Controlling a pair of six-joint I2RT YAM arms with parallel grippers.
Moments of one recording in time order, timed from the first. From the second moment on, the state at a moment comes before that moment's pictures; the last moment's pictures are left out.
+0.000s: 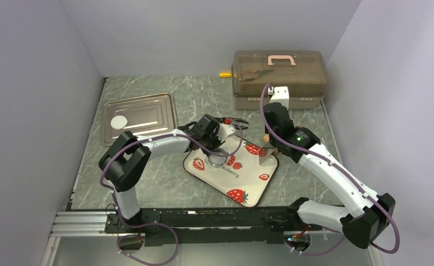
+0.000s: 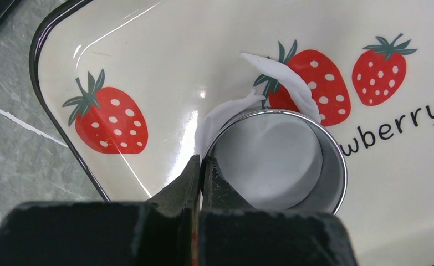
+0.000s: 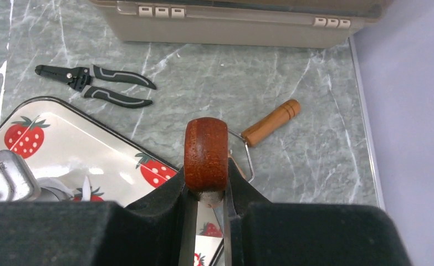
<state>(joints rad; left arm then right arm) -0.77 1.80 1.12 -0.23 0.11 0.26 0.62 1.12 1.08 -0.58 0.69 0.24</state>
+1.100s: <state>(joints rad) -0.78 1.86 1.36 -0.52 0.22 0.41 0.47 1.05 1.11 -0.53 0.26 0.25</state>
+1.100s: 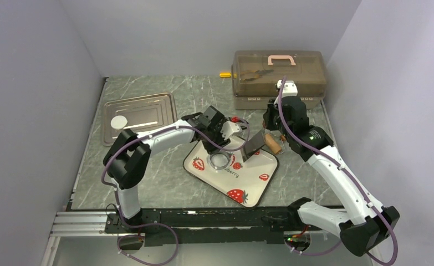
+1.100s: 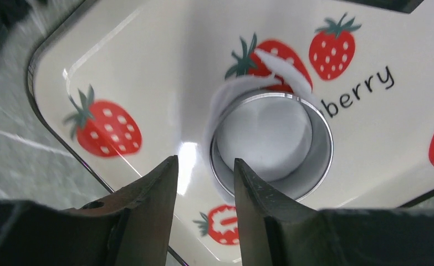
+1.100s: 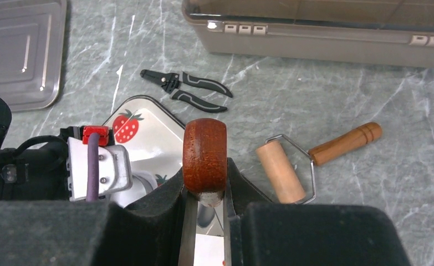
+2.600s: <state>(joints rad) -0.81 1.76 1.13 -0.36 0.21 0.53 0.46 1.15 0.95 -0.26 -0.01 0.34</state>
